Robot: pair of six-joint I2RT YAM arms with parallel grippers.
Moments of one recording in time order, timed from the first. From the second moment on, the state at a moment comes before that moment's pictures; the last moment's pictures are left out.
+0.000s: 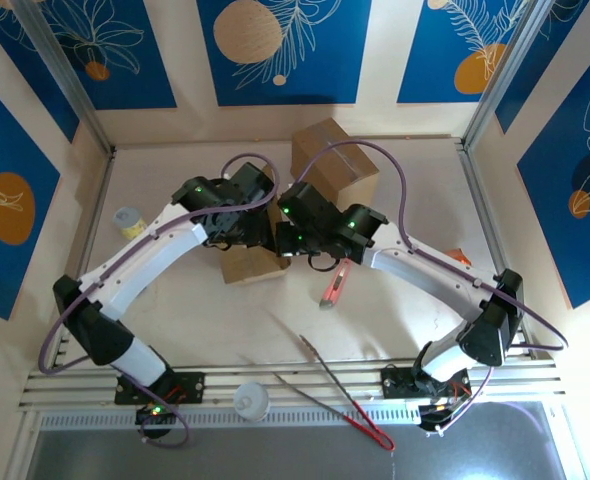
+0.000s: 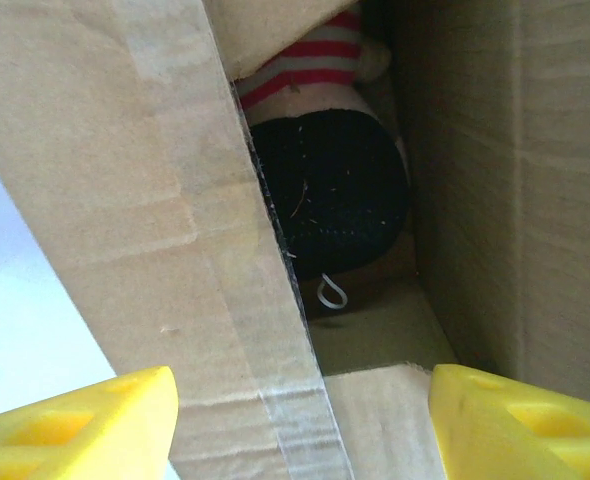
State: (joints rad) left arm -0.76 1.57 1.66 -1.33 -0.28 -0.70; right arm 0.94 1.50 1.47 -0.83 0.09 0.71
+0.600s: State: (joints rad) left arm -0.78 1.71 1.69 -1.48 -0.44 -0.82; right arm 0.93 1.43 1.35 -0.73 0.02 0.73
